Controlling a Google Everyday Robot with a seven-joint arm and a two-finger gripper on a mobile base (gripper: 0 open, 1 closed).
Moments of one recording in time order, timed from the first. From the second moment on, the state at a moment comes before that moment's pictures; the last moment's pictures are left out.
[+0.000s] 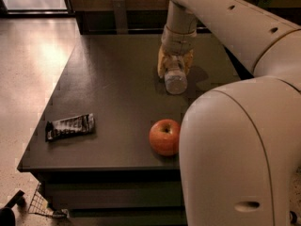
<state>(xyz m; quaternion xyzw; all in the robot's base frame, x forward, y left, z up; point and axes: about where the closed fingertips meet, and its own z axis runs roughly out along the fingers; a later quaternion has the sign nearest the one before) 0.673 -0.086 0.826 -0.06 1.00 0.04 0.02</state>
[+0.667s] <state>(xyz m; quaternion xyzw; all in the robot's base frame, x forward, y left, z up) 0.678 -0.083 0.821 -0.06 1.00 0.04 0.03</state>
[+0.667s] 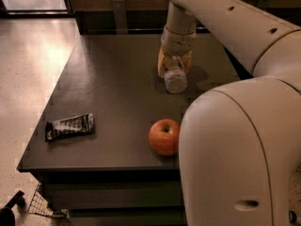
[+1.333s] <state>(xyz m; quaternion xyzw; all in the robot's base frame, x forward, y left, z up) 0.678 -0.082 0.822 -0.06 1.00 0.04 0.03</state>
